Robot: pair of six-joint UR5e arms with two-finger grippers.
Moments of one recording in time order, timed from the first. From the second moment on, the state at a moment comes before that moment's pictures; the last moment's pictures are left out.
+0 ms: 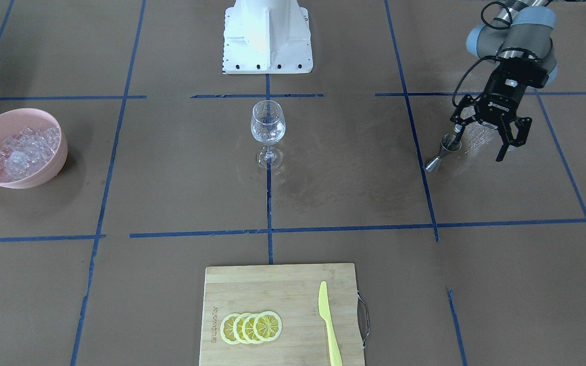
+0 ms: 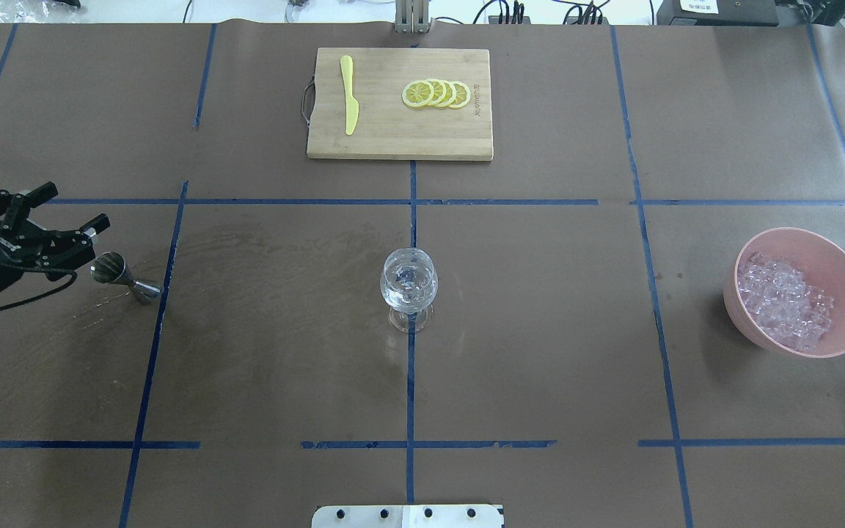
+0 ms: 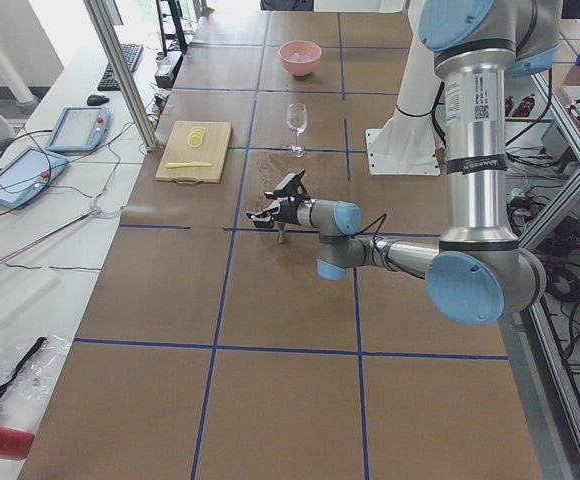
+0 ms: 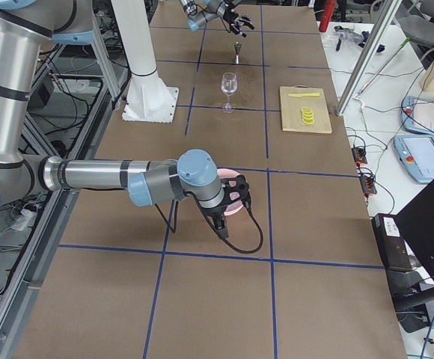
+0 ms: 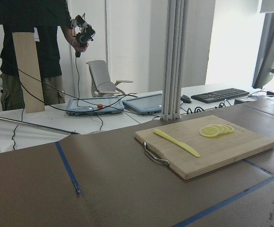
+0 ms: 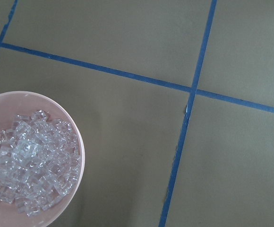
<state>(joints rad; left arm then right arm) -0.69 -1.45 -1.63 -3.20 -1.33 -0.57 1.58 -1.88 1.92 -1.32 2.41 -0.05</state>
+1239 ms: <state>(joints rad) -1.45 -1.46 -1.63 -2.24 -2.15 -0.25 1.58 -1.87 1.96 -1.31 2.42 0.04</state>
